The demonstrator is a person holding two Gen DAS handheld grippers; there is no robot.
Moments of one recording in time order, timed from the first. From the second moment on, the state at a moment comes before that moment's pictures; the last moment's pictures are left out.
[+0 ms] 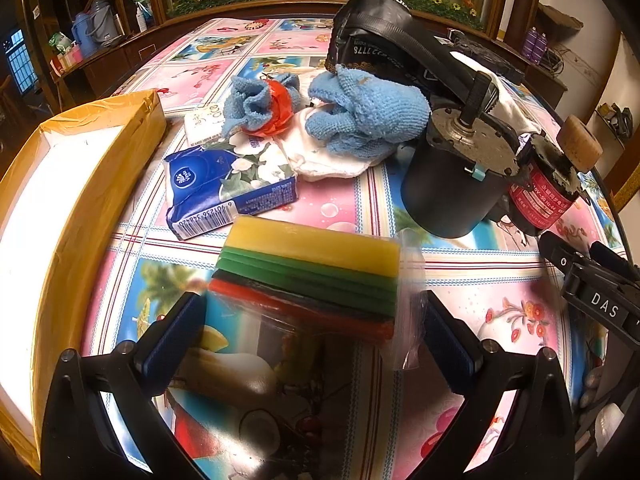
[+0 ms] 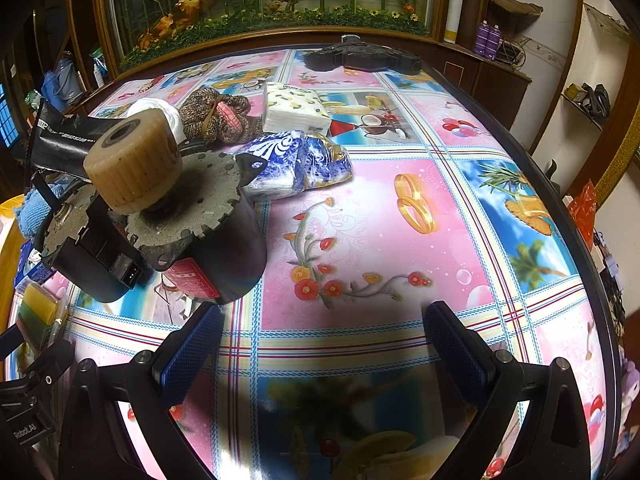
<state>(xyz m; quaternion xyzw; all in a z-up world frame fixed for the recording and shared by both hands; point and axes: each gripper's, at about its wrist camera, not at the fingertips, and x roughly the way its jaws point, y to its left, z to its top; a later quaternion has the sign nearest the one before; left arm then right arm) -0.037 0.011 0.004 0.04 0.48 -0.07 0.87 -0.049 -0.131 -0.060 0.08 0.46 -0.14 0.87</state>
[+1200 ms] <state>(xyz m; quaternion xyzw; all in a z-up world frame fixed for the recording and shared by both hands) -0.042 0.007 0.005 0.04 0.48 -0.07 0.87 -0.052 -0.128 -0.057 0.07 0.48 -0.11 0.87</state>
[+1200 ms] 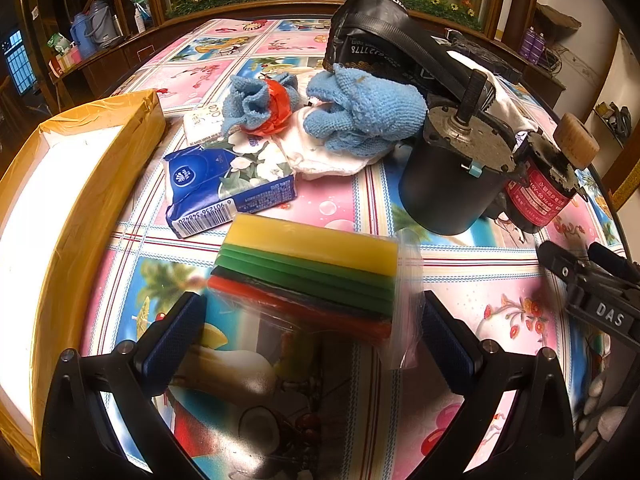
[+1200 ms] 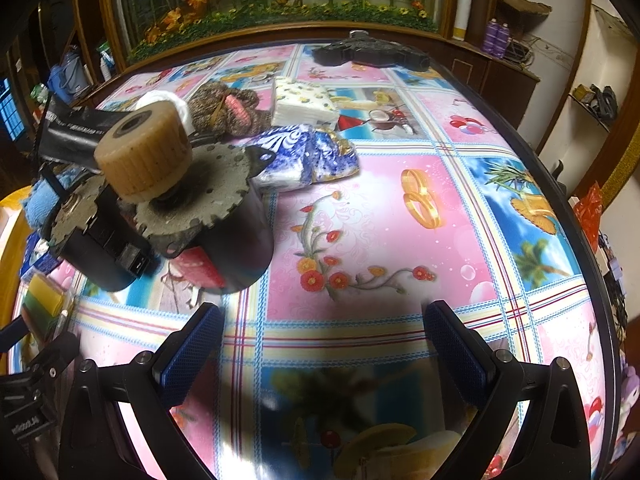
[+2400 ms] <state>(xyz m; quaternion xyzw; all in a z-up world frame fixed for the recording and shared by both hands) -0.074 0.083 0.086 0.05 0.37 -0.11 0.92 -0.044 -0.168 -0.011 0.14 0.34 -0.14 0.92</state>
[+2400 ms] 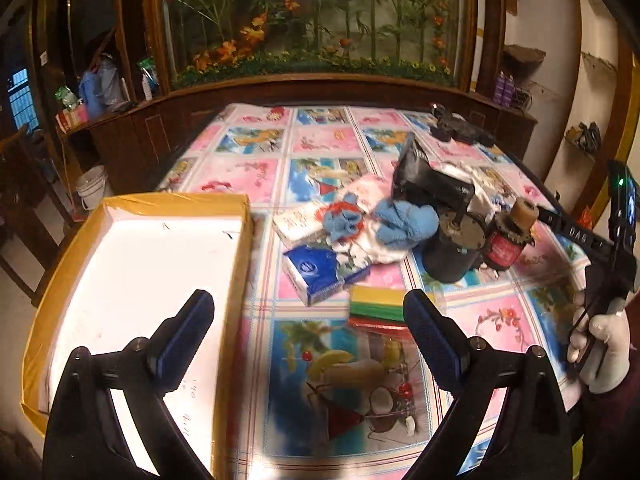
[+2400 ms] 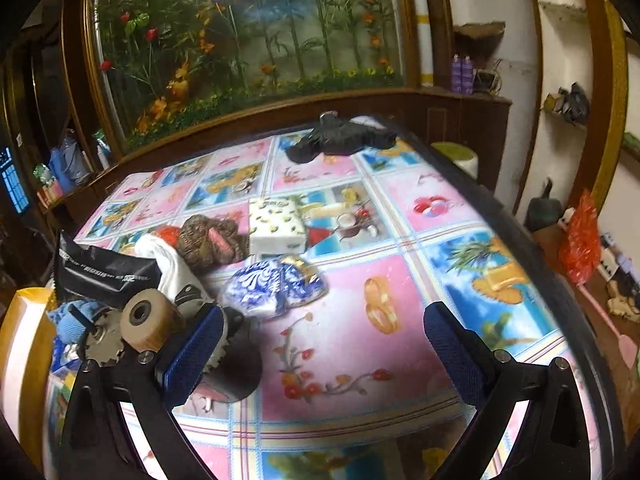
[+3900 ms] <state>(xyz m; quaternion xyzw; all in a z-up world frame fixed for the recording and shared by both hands) -0.076 0.039 0.048 -0.02 0.44 -0.23 0.87 -0.062 -0.193 -0.002 0.19 0.34 -0.12 0.91</state>
